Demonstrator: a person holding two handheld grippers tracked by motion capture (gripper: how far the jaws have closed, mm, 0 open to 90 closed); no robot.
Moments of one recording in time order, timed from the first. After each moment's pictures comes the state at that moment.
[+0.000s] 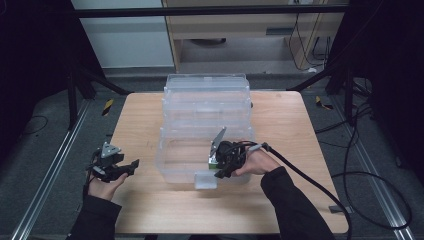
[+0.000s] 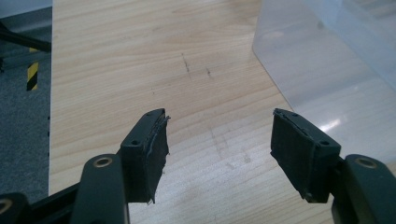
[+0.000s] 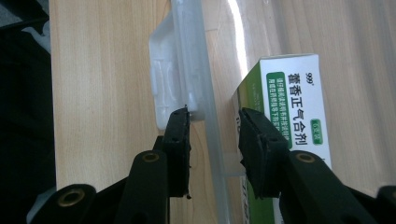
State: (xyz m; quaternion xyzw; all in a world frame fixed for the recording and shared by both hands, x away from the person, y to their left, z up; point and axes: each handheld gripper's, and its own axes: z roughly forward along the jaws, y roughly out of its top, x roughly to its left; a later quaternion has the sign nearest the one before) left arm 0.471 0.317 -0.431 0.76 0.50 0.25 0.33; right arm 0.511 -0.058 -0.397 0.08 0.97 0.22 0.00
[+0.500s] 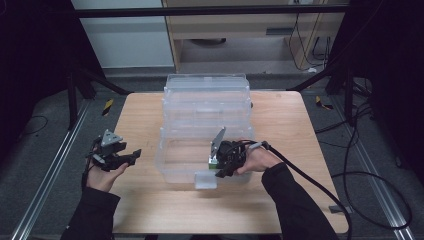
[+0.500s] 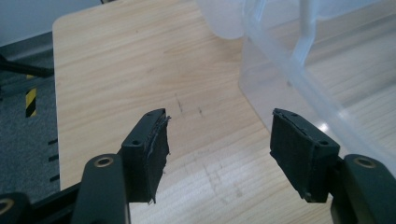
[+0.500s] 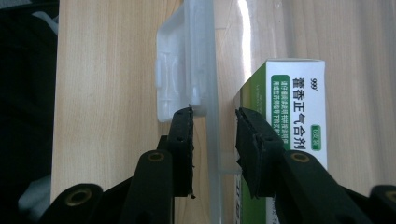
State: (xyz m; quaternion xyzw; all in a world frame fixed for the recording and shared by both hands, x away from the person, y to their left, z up) left arm 0.490 0.305 -0.393 0.78 0.46 0.25 0.34; right arm 0.514 -0.059 -0.397 0.04 0.98 0.22 0.00
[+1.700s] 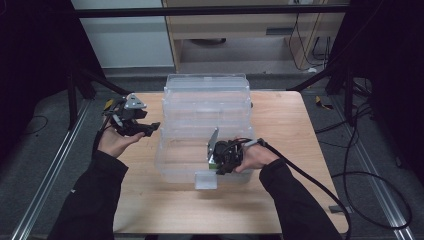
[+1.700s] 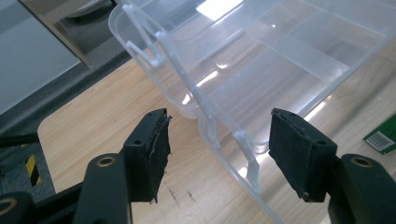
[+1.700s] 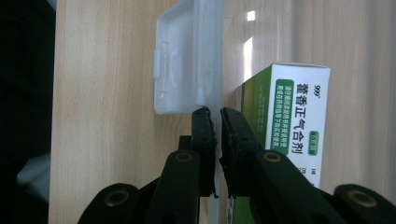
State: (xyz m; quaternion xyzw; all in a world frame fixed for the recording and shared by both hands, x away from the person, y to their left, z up) left arm 0.544 0.244 -0.314 0.85 0.33 0.26 0.32; right arm 0.514 -0.049 -0.390 0.01 0.99 0.17 0.00
